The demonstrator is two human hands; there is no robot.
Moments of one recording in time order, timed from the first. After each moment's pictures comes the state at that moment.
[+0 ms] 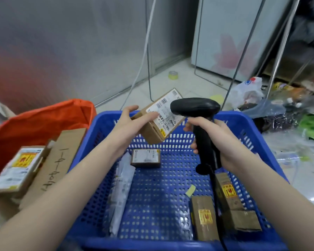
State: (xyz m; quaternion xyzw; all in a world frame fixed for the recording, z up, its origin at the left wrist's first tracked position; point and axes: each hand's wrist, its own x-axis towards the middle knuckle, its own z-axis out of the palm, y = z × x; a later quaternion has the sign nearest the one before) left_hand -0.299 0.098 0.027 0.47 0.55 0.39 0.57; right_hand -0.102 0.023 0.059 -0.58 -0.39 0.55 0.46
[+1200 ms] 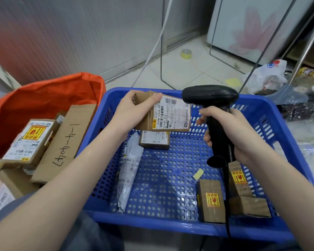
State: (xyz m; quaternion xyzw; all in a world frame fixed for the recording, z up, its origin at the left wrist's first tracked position) left_hand -0.331 0.097 0.004 0.52 0.60 0.39 0.47; right_hand -0.128 0.023 0.044 -0.62 -0.41 0.53 0.41
